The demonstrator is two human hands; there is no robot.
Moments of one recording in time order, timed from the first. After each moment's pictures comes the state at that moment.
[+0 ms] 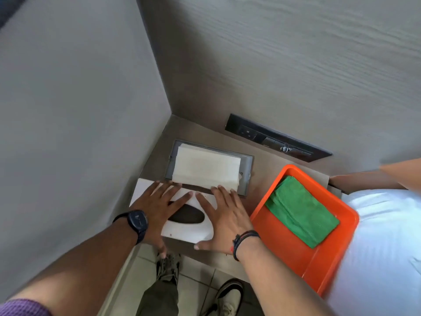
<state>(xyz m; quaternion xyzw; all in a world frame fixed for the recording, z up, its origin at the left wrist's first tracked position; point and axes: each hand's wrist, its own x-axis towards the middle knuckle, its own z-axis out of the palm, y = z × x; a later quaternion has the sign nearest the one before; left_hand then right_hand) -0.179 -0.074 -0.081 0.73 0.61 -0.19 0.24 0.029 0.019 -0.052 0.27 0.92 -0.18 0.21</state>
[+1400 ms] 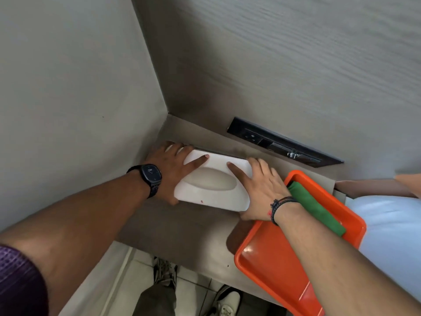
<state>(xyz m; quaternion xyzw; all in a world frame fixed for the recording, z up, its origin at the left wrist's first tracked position) -0.212 0.039 -0.081 0.77 0.60 -0.18 0.11 0.039 0.127 -0.048 0.33 0.91 -0.10 0.24</state>
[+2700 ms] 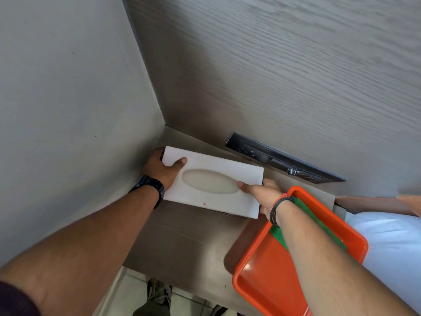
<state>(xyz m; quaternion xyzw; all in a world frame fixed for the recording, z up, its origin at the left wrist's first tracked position) -0.206 0.064 -0.096 0.16 0.83 0.36 0.39 0.025 0.159 -0.093 0.68 0.38 -0.63 -0.04</state>
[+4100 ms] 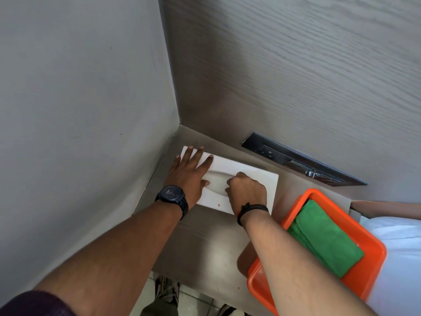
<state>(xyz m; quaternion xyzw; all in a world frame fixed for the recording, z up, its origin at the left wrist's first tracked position) -0.193 0.052 -0.107 0.60 0.77 0.03 0.23 -0.050 0.114 -0.083 0.45 0.86 -0.11 0.22</state>
